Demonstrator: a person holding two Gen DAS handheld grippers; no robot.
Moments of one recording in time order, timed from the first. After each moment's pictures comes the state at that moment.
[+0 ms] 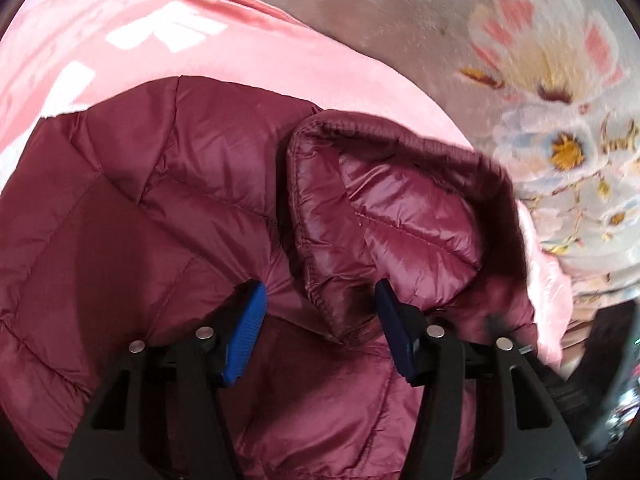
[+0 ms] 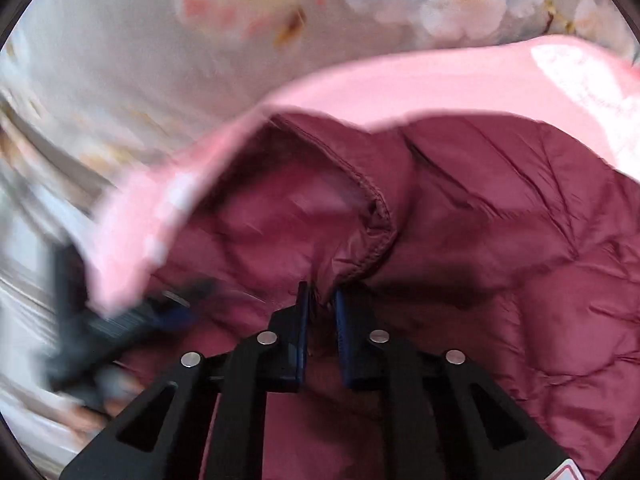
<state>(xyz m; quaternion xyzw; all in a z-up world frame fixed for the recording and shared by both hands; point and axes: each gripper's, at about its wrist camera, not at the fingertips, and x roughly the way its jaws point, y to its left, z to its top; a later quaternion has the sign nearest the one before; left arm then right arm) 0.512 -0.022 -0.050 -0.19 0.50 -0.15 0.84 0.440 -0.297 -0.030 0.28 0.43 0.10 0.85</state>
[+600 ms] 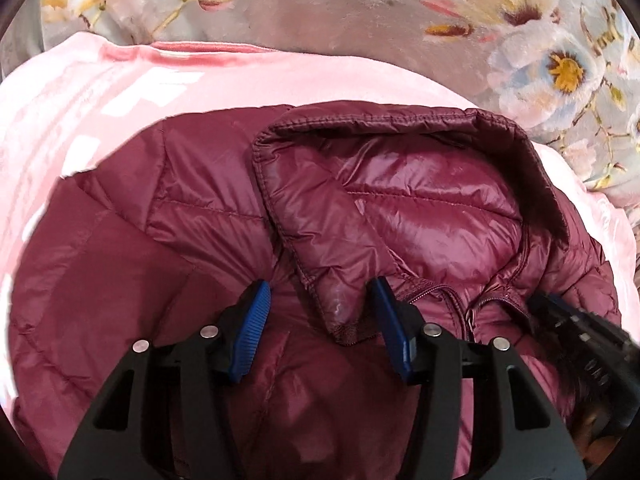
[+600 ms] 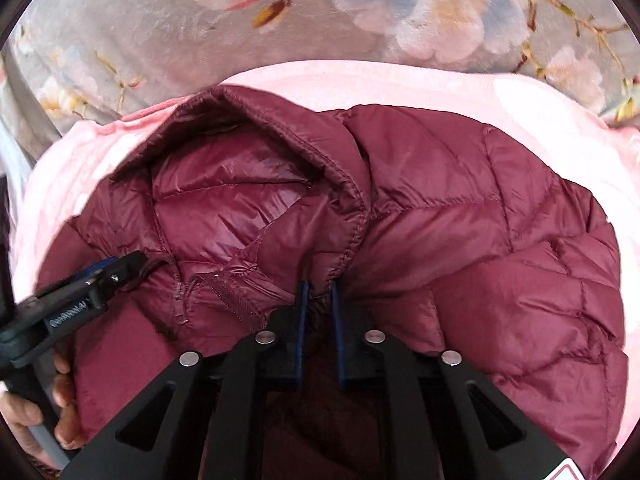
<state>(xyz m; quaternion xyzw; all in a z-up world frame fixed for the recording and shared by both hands) 0.494 -0.061 -0.054 -0.03 0.44 -0.11 0.89 0.423 -0.278 -0.051 0.12 0.46 0.00 0.88</state>
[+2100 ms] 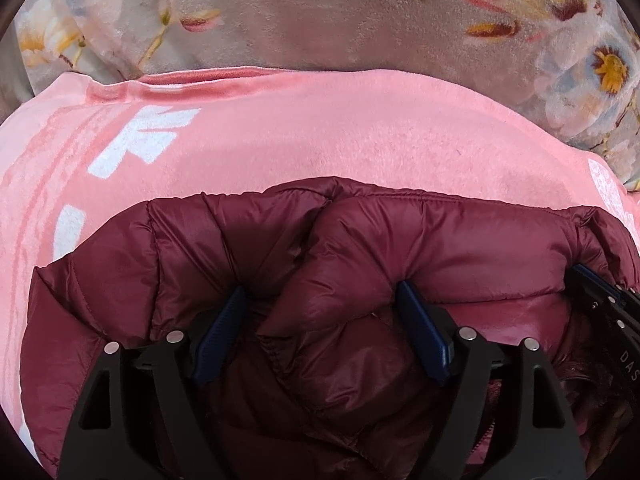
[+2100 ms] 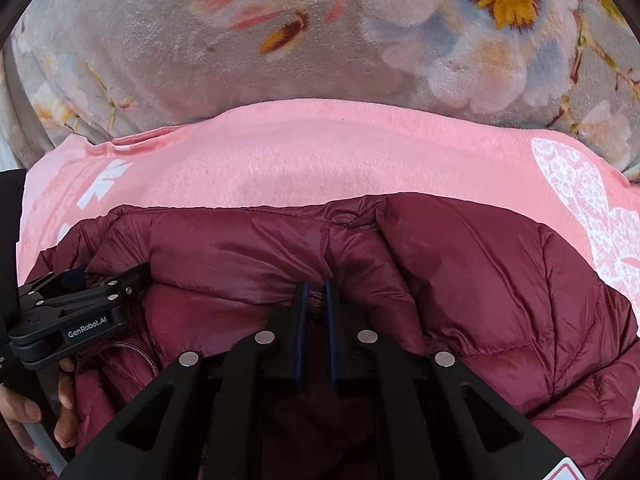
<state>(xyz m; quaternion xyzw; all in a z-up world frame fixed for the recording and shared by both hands) 0.555 -0.067 -0.062 0.02 0.43 -0.08 0.90 0.488 -0.276 -0.056 0.08 0.42 0.00 0.91</state>
